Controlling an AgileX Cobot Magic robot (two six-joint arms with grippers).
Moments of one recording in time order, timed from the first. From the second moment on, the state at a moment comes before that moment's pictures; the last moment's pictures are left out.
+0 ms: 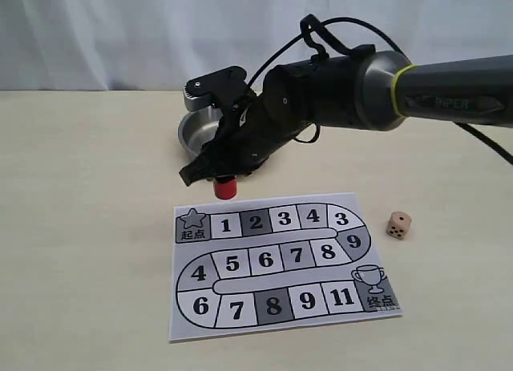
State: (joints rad) left arm 0.02 0.00 0.01 0.02 0.20 0.07; right arm 0.63 2.05 -1.49 0.13 0.49 -0.12
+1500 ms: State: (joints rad) left arm 0.02 0.00 0.01 0.02 0.20 0.07; right arm 0.62 2.15 -1.42 0.20 0.41 -0.09
